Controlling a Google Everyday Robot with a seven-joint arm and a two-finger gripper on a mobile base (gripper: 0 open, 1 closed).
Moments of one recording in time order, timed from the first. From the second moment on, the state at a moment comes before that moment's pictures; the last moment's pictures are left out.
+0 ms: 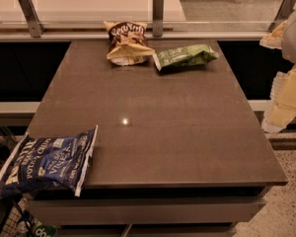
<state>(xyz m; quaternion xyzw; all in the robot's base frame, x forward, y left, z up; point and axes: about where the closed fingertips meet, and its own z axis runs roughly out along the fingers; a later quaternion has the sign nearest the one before) 0.438 -0.214 0.987 -0.60 0.78 -0.05 0.18</state>
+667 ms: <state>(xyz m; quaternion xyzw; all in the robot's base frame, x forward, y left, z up) 0.462 -0.201 0.994 -0.61 0.77 -0.03 0.19</state>
